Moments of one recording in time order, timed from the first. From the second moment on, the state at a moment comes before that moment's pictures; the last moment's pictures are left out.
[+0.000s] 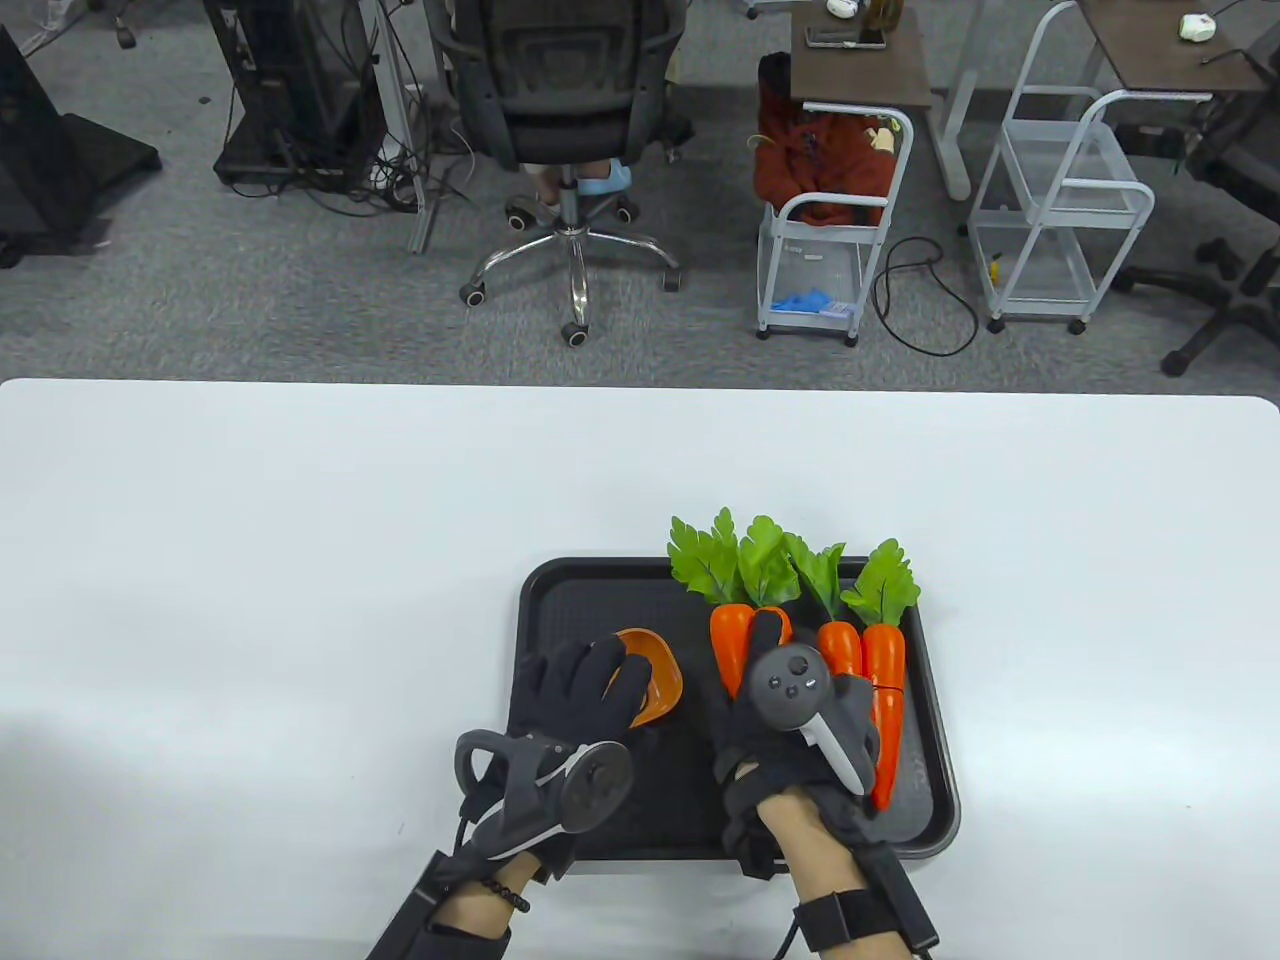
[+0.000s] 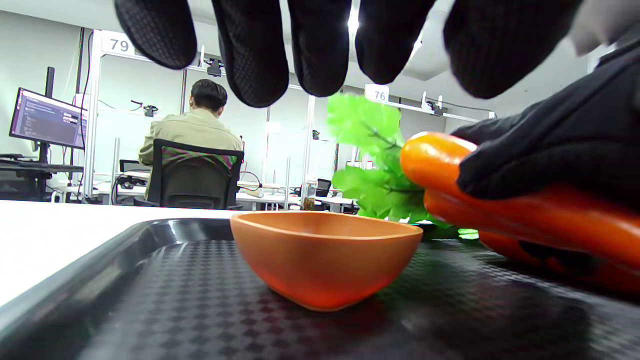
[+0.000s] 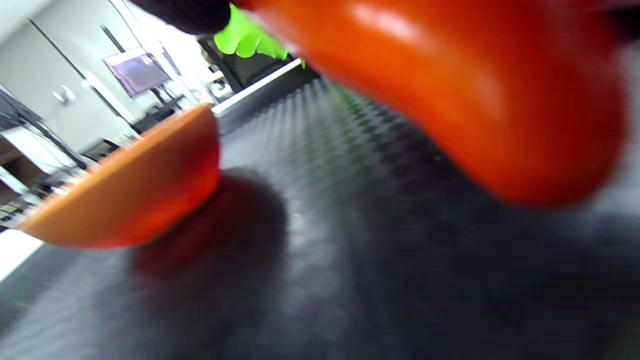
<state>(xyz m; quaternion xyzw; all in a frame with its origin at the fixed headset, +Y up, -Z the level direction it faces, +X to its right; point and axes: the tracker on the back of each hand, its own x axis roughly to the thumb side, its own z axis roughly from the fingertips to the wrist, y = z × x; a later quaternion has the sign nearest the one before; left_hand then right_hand) -0.101 -0.707 -0.252 0.11 -0.19 0.06 0.97 0.107 -0.744 -0.303 -0.05 0.09 0.97 0.24</state>
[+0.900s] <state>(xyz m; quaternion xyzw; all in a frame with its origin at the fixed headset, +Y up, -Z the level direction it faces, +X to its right) -0.105 -0.710 -0.247 0.11 -0.19 0.09 0.97 0.103 -0.712 -0.299 -0.10 0.10 0.98 0.11</state>
